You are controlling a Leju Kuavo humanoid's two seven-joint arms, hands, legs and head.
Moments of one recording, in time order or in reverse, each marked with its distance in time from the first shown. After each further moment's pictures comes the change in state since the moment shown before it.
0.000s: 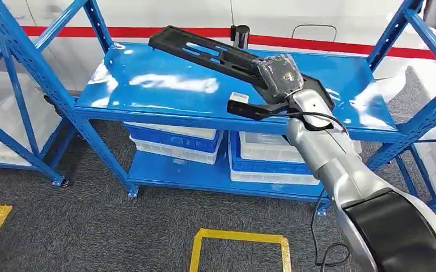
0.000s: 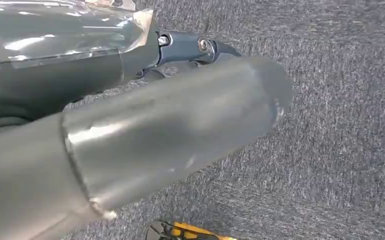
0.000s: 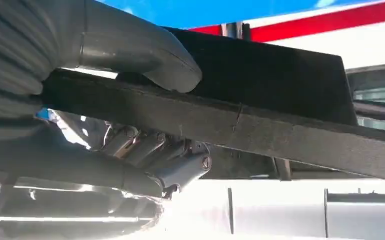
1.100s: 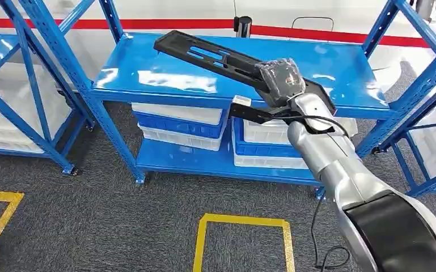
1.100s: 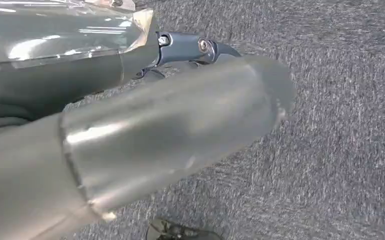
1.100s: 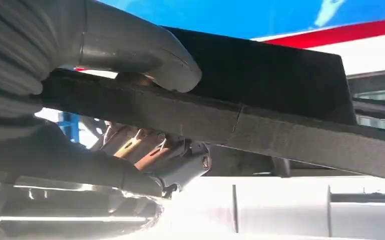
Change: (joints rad) left arm -0.002 0.002 0.000 0.000 -0.009 0.006 -0.005; right arm 0.010 -0.011 0.000 -0.001 -0.008 -0.006 -0.001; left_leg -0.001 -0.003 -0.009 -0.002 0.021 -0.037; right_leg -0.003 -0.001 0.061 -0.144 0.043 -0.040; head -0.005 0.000
